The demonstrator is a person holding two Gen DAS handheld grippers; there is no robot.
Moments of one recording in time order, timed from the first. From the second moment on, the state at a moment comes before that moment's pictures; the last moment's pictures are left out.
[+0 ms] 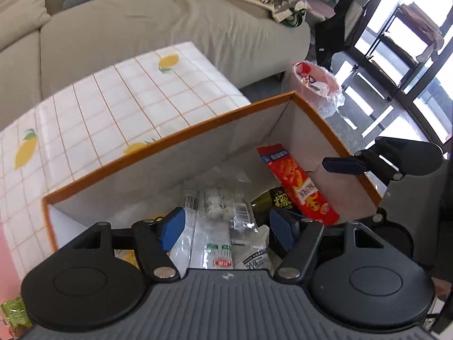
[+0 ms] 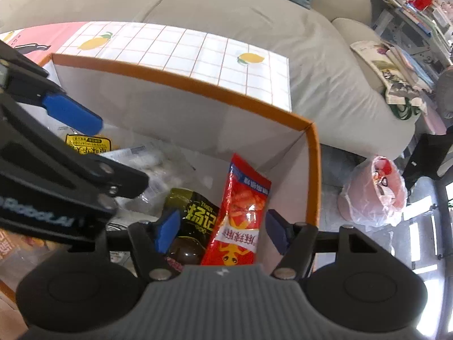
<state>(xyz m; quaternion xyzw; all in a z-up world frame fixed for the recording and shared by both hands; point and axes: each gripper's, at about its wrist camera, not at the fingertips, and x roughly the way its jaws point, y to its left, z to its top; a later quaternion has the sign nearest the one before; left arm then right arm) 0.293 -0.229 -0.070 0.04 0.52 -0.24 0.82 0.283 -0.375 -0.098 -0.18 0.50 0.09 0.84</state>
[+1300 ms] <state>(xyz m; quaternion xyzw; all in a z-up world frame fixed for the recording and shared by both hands) 0.098 0.023 0.005 -0.07 0.37 -0.03 0.93 0.089 -0.210 -0.002 0.02 0.30 0.06 0.95</state>
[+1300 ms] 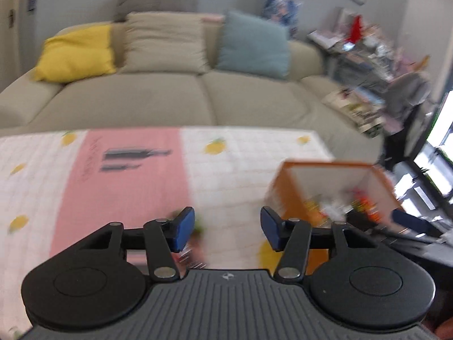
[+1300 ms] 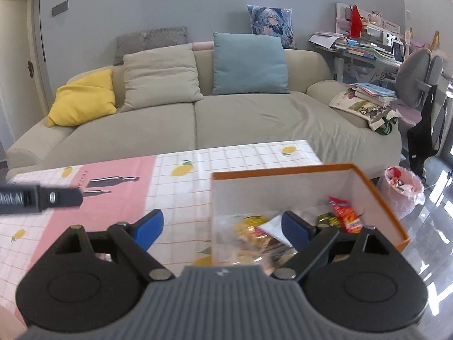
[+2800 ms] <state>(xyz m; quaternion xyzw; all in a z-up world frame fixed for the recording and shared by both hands) 0.161 0.115 -0.129 -0.16 0.49 0.00 0.86 0.160 -0.062 -0.146 -0.05 0.40 0.21 0.89</state>
